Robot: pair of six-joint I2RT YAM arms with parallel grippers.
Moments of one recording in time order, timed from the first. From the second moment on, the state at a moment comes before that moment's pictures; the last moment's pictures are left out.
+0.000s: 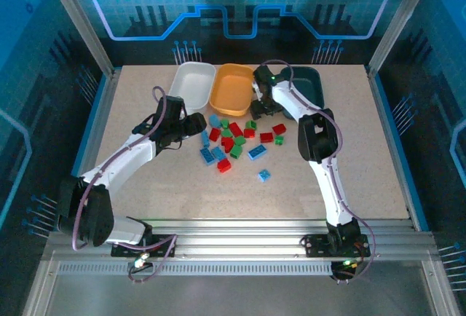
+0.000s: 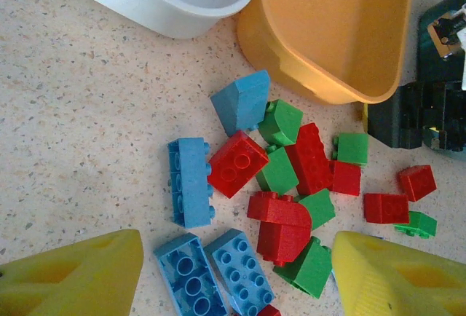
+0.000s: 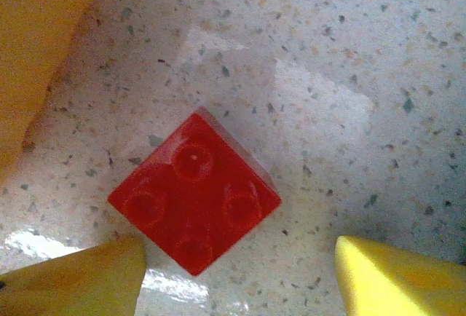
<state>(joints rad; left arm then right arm) -0.29 1.39 0.98 -0.39 0.05 -0.69 0.37 2.53 2.26 -1.04 0.08 0.05</state>
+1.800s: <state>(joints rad) -0.29 1.41 0.99 -0.39 0.06 -0.68 0.38 2.42 2.04 -0.79 0.10 0.04</state>
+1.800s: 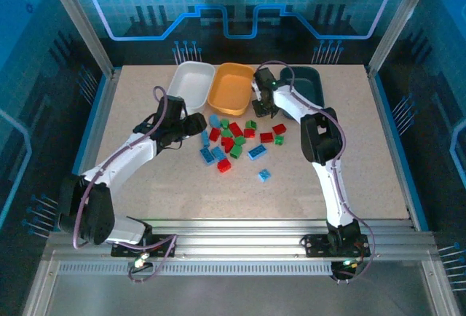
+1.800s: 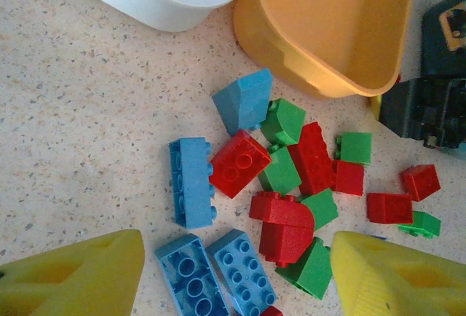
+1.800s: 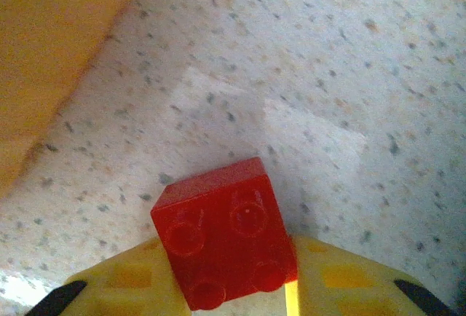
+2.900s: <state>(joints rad) -0.18 2.14 1.80 -0.52 0.26 -0.50 0.14 2.21 1.94 -0.82 0.13 0.16</state>
